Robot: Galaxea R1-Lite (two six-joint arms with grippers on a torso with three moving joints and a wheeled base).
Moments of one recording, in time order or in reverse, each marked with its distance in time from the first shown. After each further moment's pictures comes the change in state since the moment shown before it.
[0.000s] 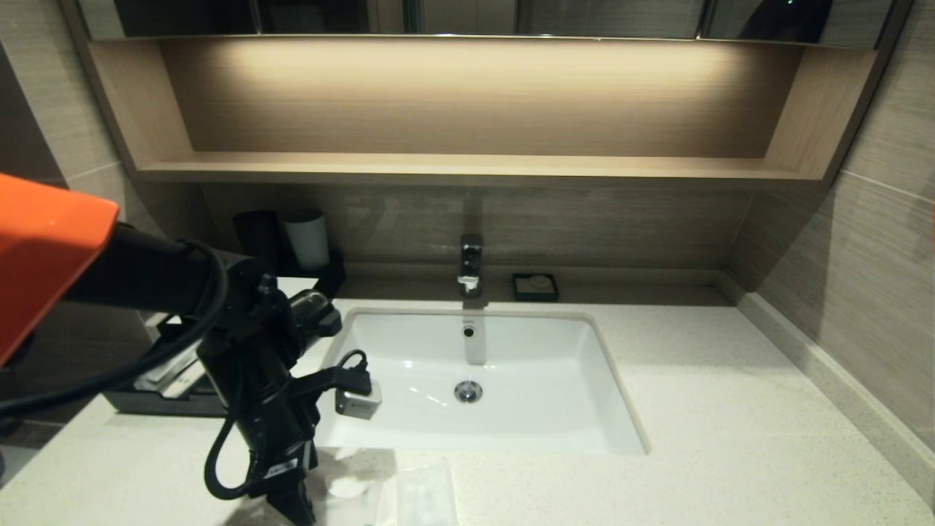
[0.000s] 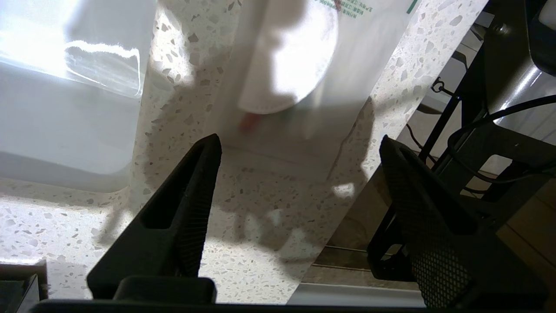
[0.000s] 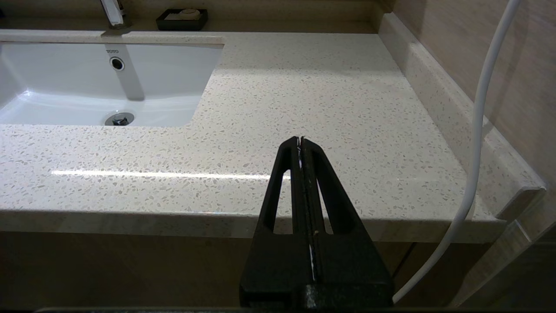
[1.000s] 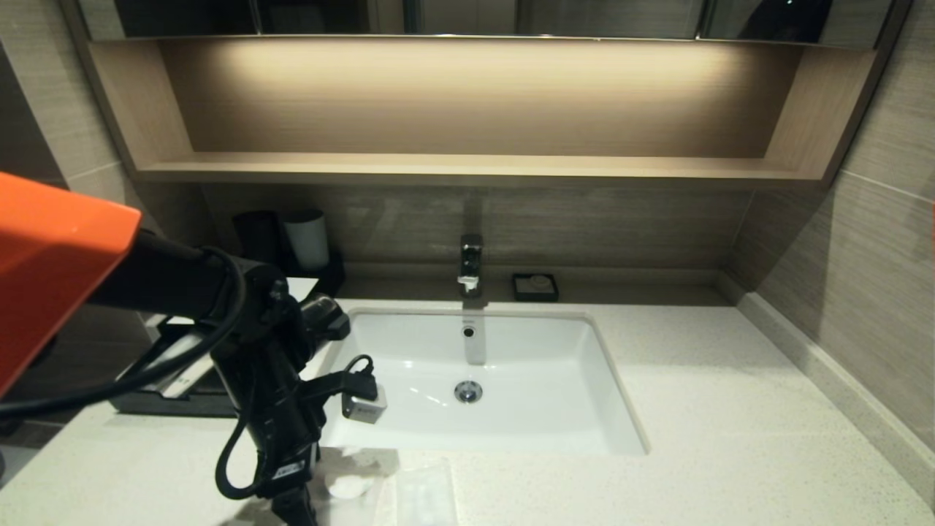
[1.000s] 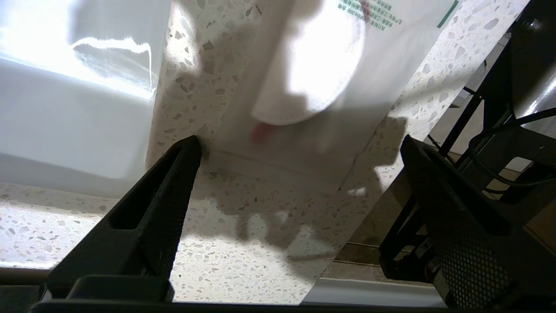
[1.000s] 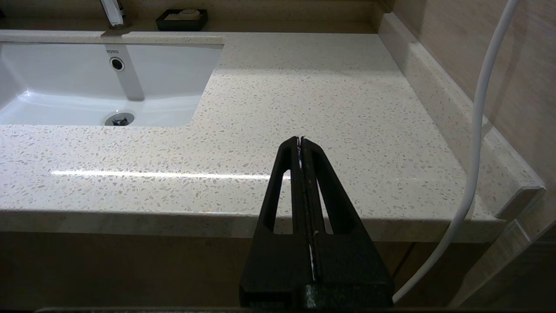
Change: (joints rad) left arm -0.014 0.030 -0.003 -0.026 0.048 -0.007; right arm 0.000 0.000 0.000 0.000 0.000 0.000
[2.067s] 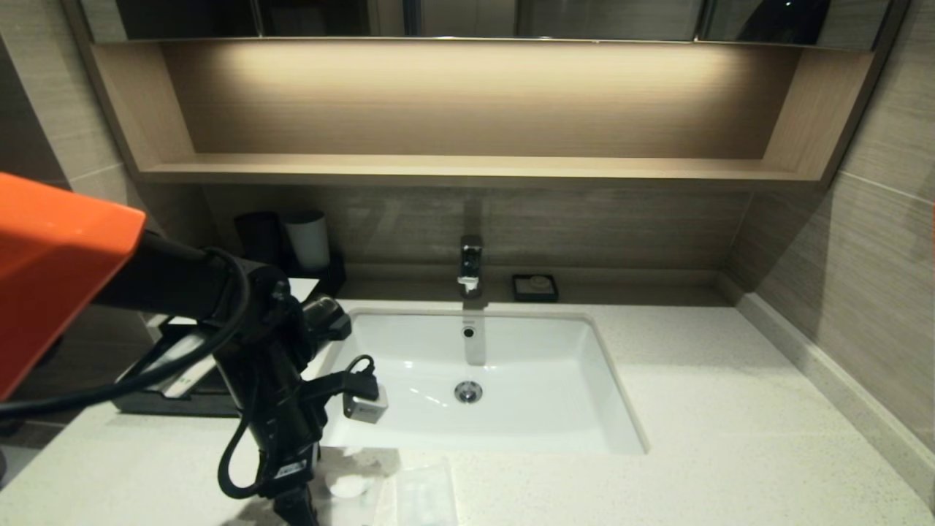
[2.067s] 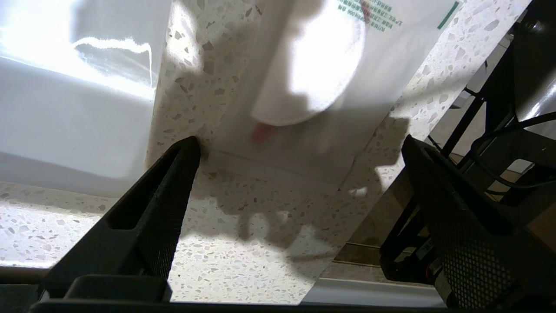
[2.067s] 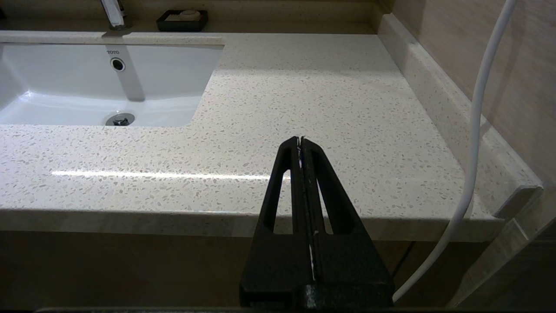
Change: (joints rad) left arm 0.001 0.019 0.002 0.000 0.004 -0.002; right arm 0.000 0.000 0.000 0.000 0.000 0.000
